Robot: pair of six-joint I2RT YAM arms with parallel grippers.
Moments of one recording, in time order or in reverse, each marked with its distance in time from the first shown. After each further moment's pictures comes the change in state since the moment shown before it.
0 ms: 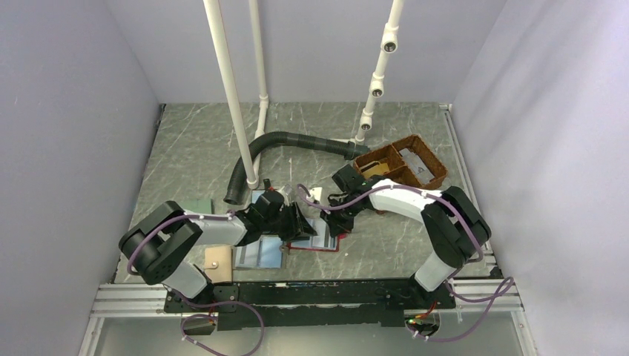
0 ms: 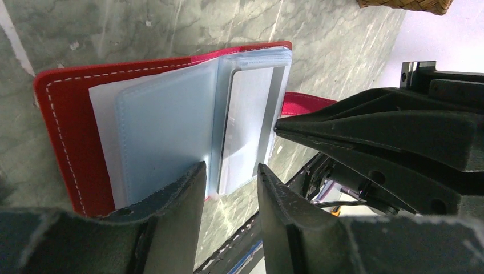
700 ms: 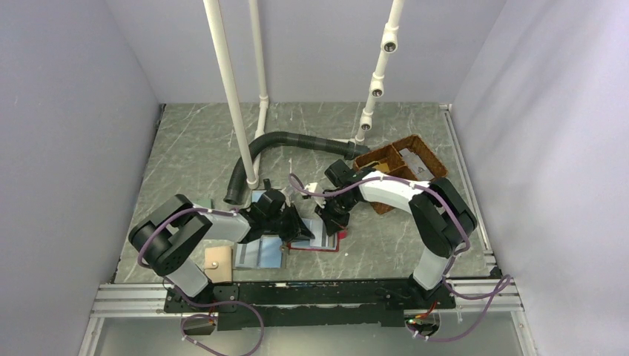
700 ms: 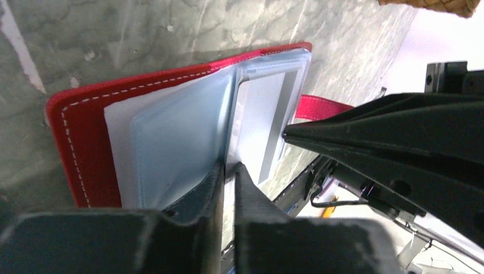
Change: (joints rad) left arm 0.014 0.083 0.026 0.006 0.046 -0.010; right arm 0.011 0.123 0.130 -0.097 0.003 0.113
